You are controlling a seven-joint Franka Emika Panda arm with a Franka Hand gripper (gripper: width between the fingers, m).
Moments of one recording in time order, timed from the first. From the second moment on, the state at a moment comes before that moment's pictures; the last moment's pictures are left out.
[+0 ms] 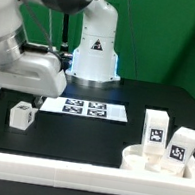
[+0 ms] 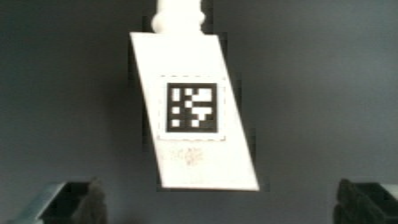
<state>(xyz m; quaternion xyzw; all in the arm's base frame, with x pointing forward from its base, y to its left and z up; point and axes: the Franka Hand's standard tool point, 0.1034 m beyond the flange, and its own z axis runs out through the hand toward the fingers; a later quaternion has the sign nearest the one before) 0.493 -0.165 0.047 -0.95 0.16 0.26 0.06</state>
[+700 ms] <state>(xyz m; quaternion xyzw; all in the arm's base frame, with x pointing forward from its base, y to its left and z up) 0.480 -0.157 0.042 -0.88 0.10 0.45 0.11</state>
